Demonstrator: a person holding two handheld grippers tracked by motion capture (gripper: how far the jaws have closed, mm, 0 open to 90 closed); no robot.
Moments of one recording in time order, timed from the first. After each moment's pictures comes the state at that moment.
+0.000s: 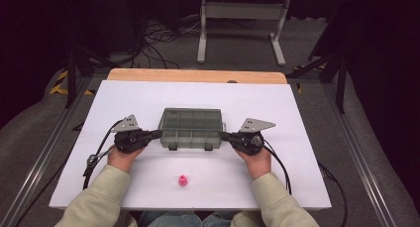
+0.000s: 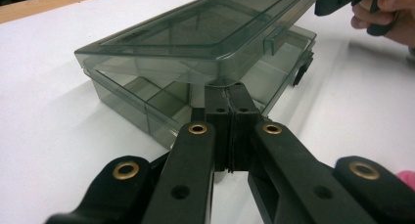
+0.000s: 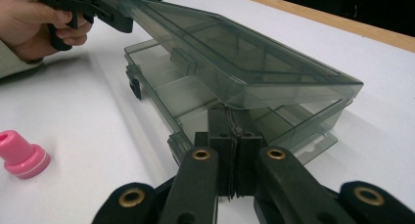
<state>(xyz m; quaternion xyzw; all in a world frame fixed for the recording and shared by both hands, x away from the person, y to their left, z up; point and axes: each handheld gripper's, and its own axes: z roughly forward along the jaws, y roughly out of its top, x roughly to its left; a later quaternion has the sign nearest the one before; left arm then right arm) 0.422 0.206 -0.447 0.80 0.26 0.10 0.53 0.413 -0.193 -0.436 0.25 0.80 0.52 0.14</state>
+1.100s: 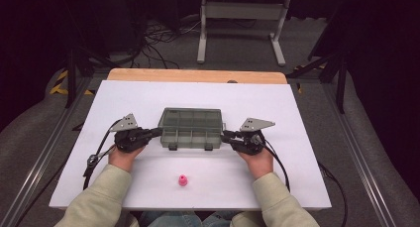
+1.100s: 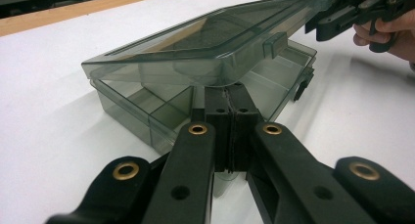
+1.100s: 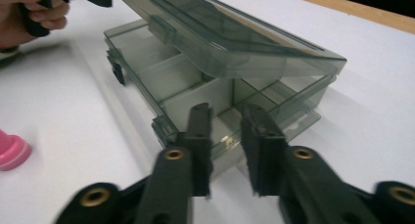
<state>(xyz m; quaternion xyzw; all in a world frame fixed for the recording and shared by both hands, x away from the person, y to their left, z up) 0.422 0.205 -0.446 0.79 0.26 0.11 0.54 0.414 -0.196 -0.437 0.28 0.82 0.49 0.14</state>
